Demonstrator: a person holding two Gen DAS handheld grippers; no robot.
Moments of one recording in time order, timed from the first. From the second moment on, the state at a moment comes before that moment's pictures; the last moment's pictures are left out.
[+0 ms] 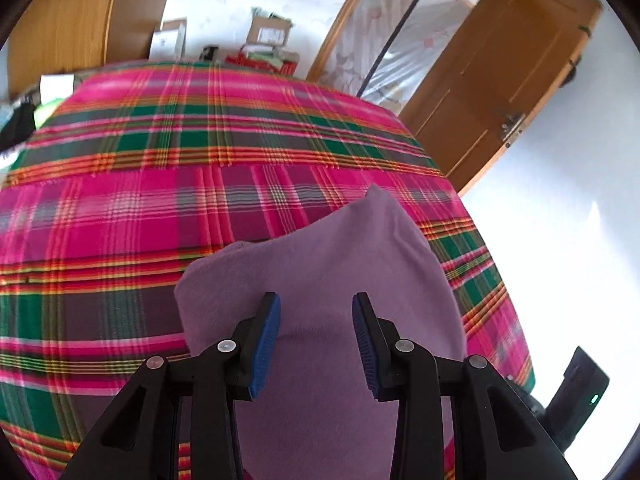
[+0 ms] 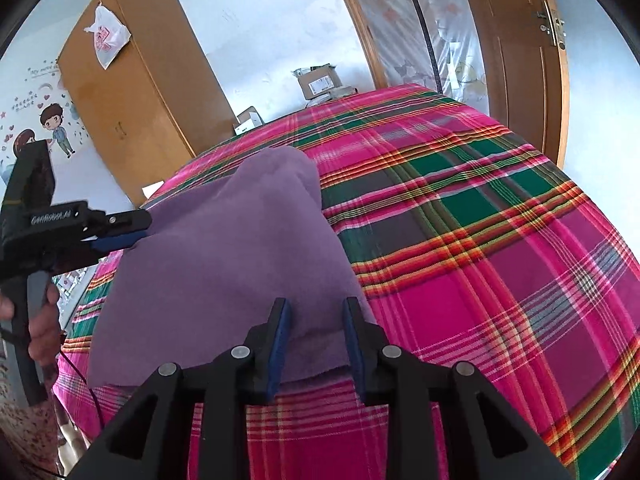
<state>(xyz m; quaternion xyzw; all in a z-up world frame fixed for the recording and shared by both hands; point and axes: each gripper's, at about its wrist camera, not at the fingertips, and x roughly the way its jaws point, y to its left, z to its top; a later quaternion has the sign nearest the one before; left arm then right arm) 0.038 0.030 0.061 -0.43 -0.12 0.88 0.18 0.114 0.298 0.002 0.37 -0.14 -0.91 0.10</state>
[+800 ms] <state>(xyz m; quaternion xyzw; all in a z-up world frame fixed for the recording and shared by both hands) 0.076 0.048 0.041 -0.37 0.00 0.92 0.12 0.116 0.270 0.002 0.36 -0.11 -0.93 0.07</state>
